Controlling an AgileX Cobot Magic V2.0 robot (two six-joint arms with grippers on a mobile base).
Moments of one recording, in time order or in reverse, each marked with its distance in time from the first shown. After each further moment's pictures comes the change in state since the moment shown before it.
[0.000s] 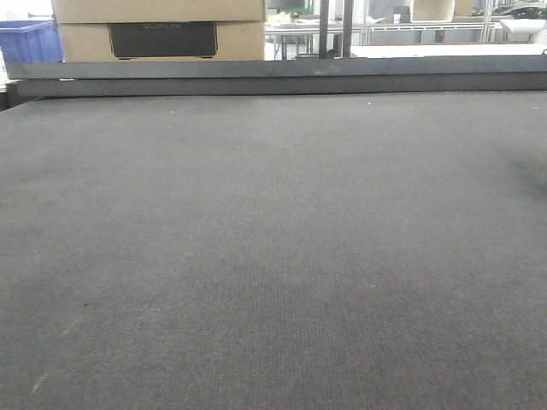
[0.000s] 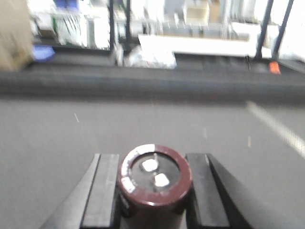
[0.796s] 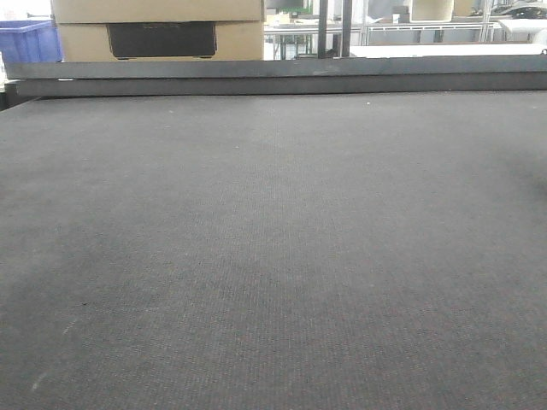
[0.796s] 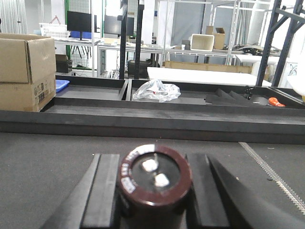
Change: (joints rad) left arm 0.035 1.042 -0.303 -0.133 -0.620 0.000; right arm 0.000 -0.398 0.000 -0.011 0.338 0.000
